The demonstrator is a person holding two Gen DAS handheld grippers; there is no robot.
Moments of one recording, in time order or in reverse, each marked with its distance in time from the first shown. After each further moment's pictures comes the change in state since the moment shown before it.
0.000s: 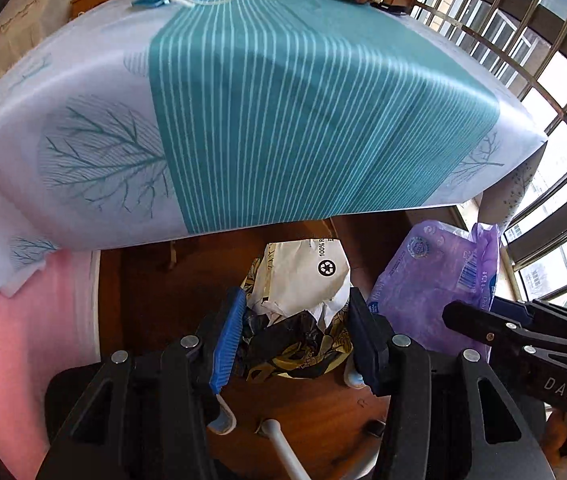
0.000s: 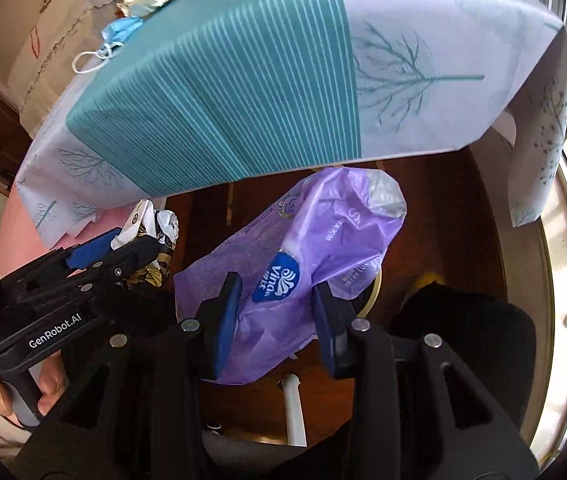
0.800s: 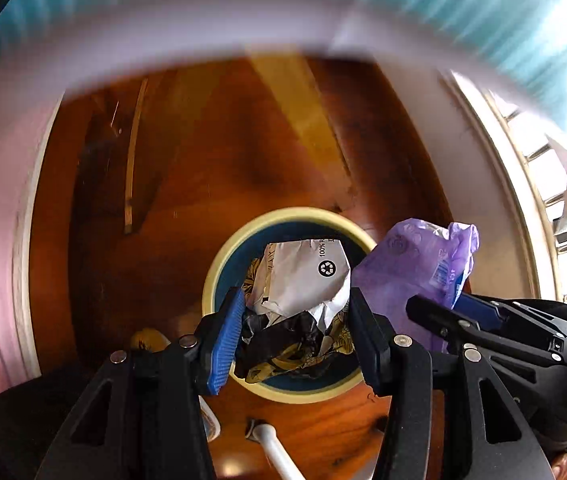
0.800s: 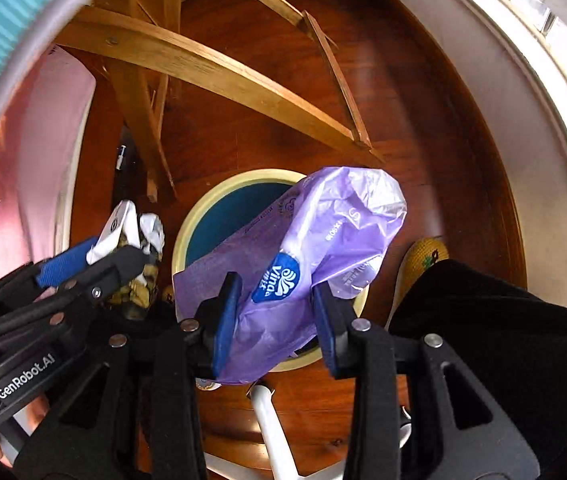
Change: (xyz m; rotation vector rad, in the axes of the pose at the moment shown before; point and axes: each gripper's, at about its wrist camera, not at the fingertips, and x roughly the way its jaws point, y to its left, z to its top) left arm 0.207 0.008 -0.013 -0.029 0.204 0.000; right arm 0.203 -0.049 0.018 0.105 0.154 -0.105
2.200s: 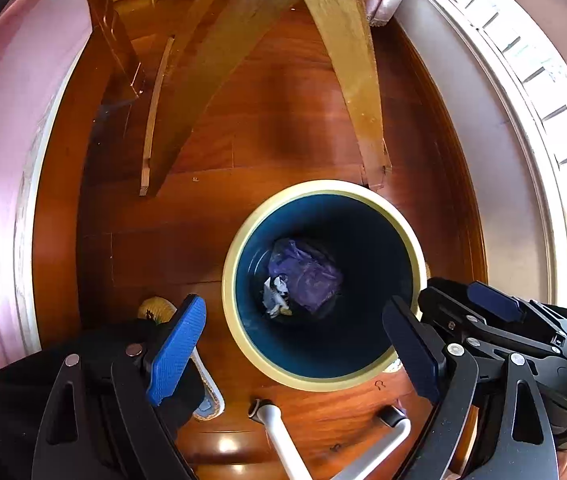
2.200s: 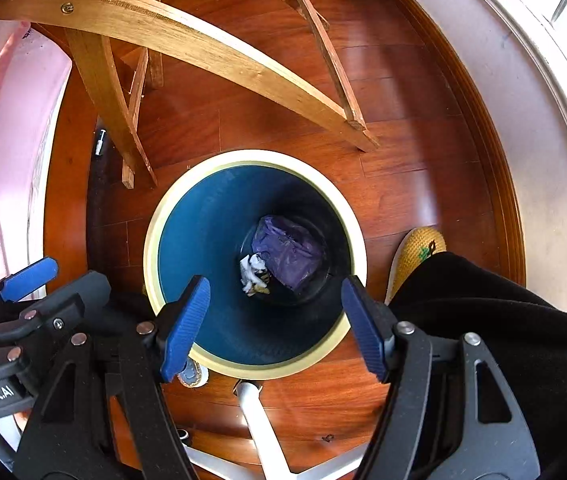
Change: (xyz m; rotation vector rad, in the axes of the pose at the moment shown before) left arm 0.024 0.032 -0.004 -0.078 0.089 0.044; right arm 0.041 -0.013 0.003 -0.004 0.051 -0.043
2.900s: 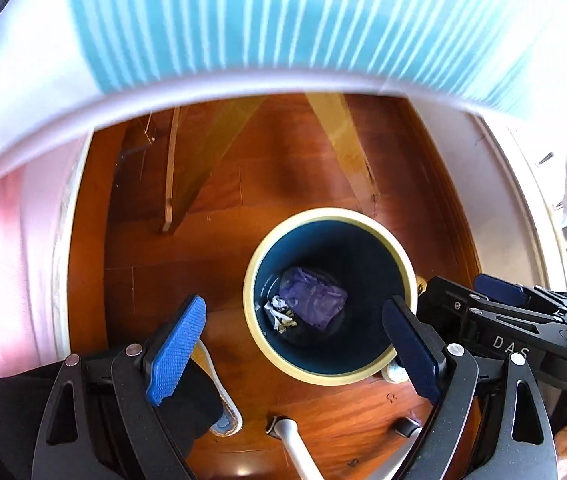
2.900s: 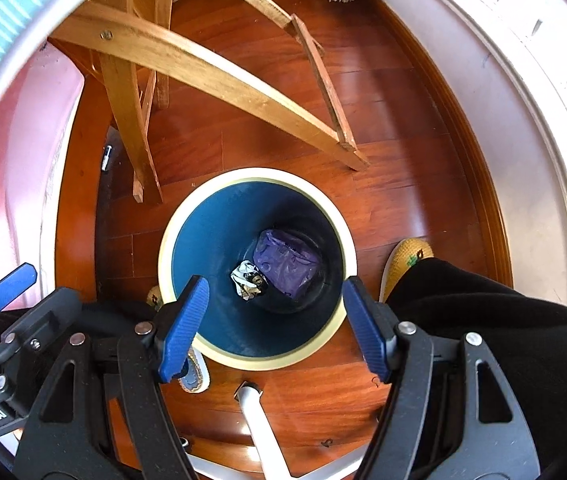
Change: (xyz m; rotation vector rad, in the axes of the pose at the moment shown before) left arm -0.078 -0.002 -0.037 0.064 -0.185 0.018; right arm -0.049 0.010 -0.018 0.011 -0.085 -0.017
